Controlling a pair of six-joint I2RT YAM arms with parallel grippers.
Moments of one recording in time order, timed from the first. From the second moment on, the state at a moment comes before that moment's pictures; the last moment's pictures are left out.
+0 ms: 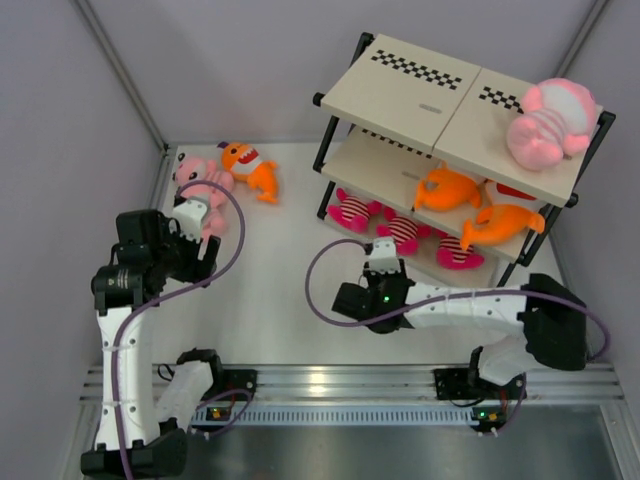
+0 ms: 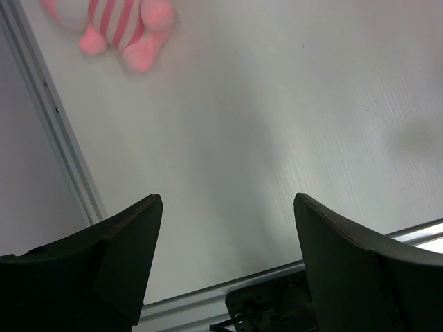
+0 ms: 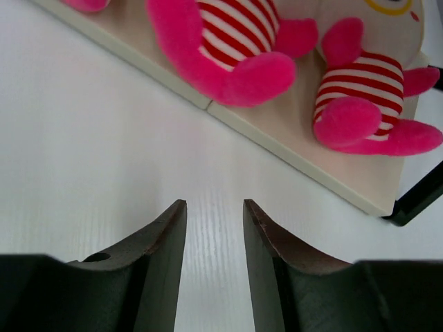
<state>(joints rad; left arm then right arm) 0.09 0.85 1.19 -1.13 0.23 0.40 1.24 1.52 0.98 -0.83 1.11 0.96</state>
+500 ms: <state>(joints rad) 0.05 0.81 1.19 -1.13 0.23 0.41 0.91 1.09 0.63 -0.57 1.22 1.02</state>
